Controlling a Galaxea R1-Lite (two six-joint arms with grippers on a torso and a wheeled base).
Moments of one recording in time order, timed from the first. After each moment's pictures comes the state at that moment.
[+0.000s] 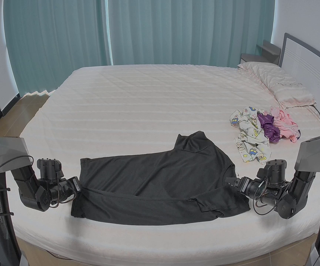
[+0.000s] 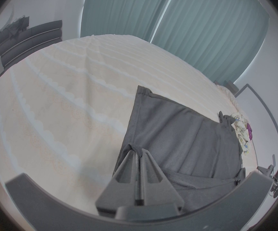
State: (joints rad) left arm 0.04 2.30 -0.61 -1.01 -0.09 -0.43; right arm 0.22 2.28 -0.47 -1.27 0.10 0.61
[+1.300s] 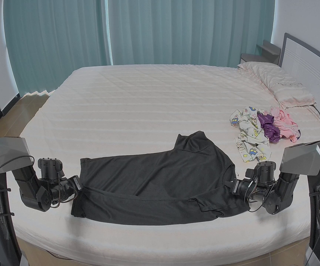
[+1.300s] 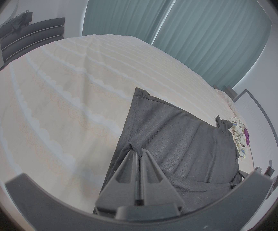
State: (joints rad) left arm 0.03 2.30 -0.61 -1.03 -0.09 -0.48; right arm 0.17 2.51 -0.71 -1.28 0.27 0.42
